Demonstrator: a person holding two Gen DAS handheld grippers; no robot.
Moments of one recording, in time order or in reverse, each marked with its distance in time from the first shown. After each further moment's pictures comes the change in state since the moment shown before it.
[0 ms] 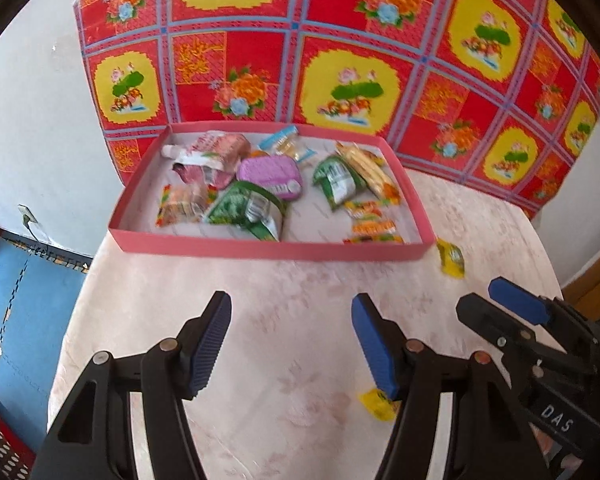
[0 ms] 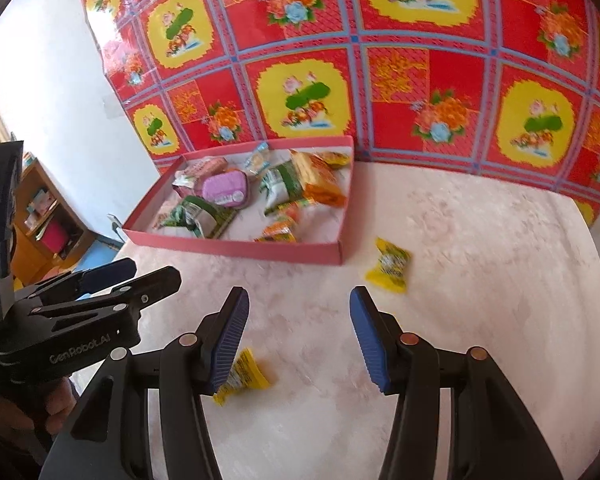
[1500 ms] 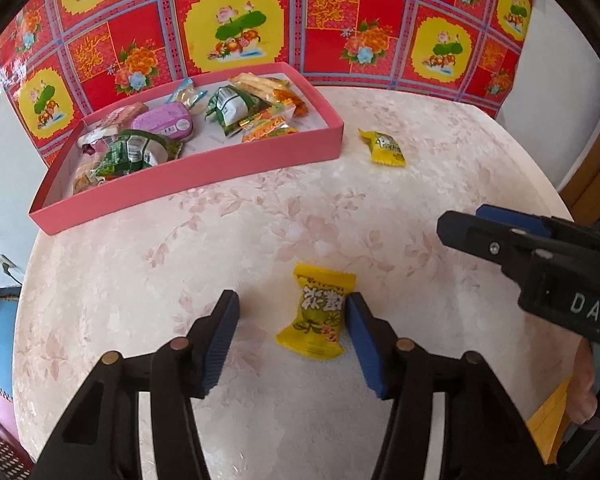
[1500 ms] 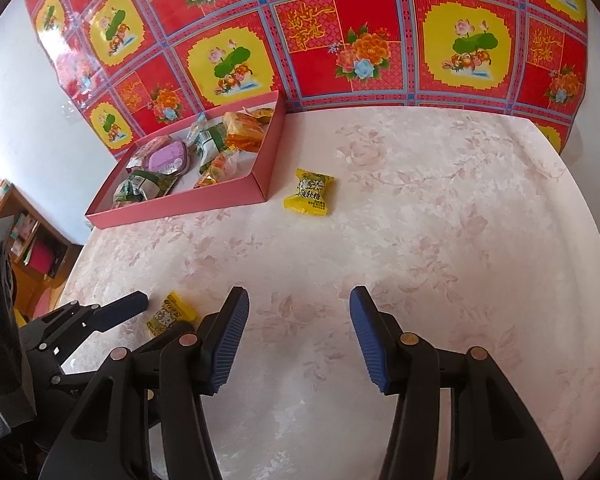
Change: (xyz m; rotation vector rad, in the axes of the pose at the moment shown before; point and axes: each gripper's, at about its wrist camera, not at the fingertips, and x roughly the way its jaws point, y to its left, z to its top) left arm 0.026 -0.063 -0.058 0.268 0.075 -0.048; right arm -0.001 -0.047 -0.036 0.138 0.070 -0.049
